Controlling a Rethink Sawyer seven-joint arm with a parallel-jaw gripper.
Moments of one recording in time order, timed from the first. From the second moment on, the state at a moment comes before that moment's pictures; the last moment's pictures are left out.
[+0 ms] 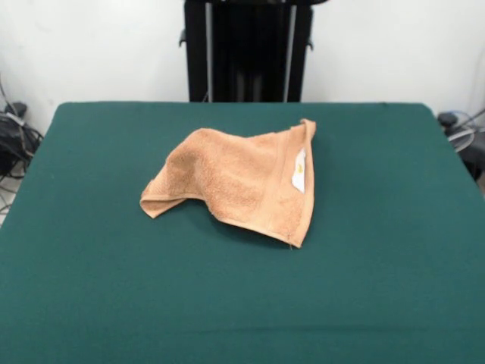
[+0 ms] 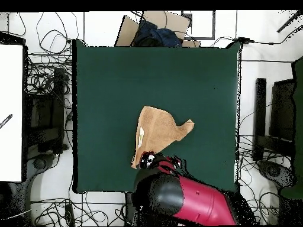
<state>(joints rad) -0.40 -1.26 0.06 2.21 -0.01 0.52 1.59</state>
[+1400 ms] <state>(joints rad) -0.20 -0.92 0.06 2.09 -0.02 0.44 1.59</state>
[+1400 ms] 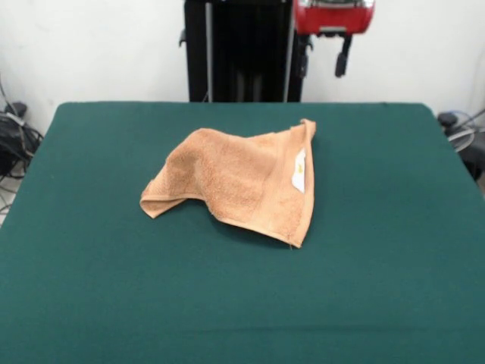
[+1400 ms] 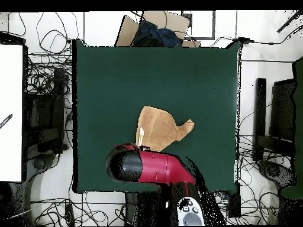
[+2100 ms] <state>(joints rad) -0.27 -0.74 0.06 2.07 -0.06 0.37 1.59</state>
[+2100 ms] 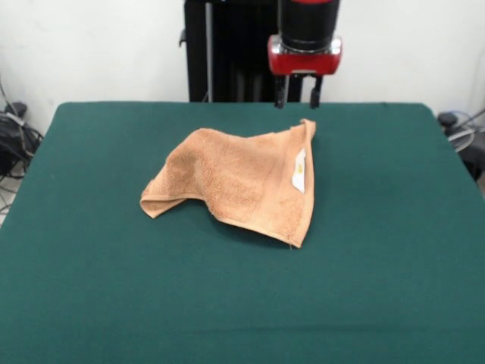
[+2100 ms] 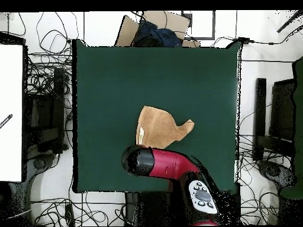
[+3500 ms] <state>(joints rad) -0.15 -0.81 -0.02 2.07 -0.10 0.37 1.59</state>
